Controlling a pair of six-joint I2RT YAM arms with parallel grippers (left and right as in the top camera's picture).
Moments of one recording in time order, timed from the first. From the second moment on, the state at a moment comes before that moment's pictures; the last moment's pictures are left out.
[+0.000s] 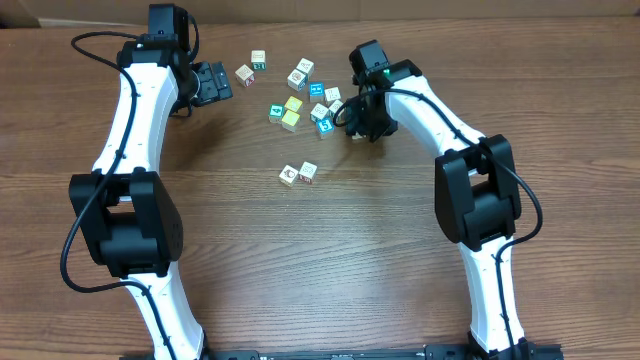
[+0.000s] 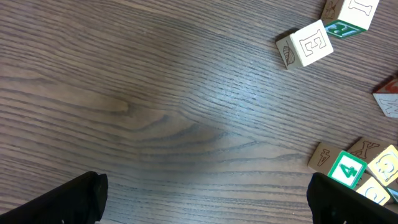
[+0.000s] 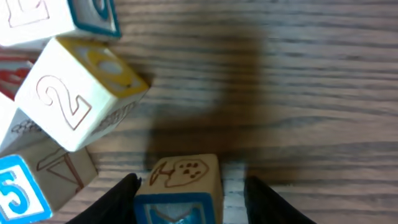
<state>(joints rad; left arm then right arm) 0.02 2.13 1.91 -0.97 -0.03 -0.31 0.37 2.38 1.96 -0.92 -0.07 0.33</state>
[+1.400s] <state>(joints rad) 0.02 2.13 1.91 -0.97 -0.03 -0.31 0.38 2.38 2.06 -1.01 -0.02 0.29</state>
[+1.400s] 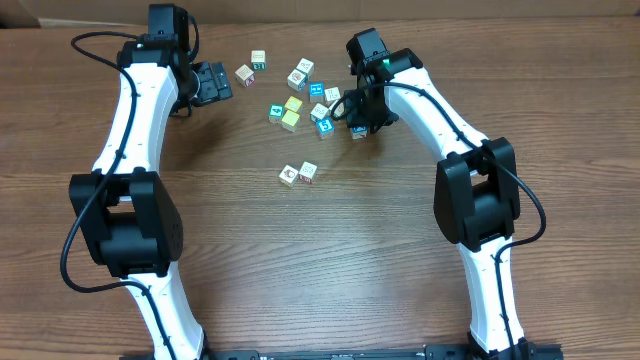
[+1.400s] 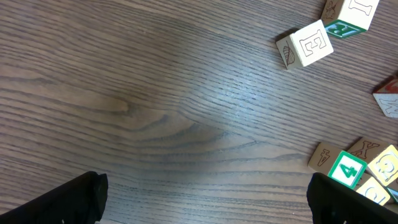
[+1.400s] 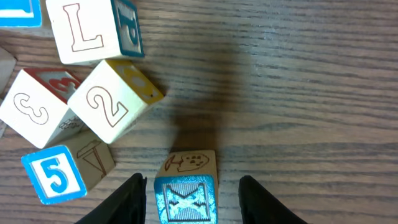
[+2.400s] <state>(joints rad) 0.02 2.13 1.91 -0.97 -0.03 -0.31 0.42 2.38 2.02 -0.99 0.07 0.20</state>
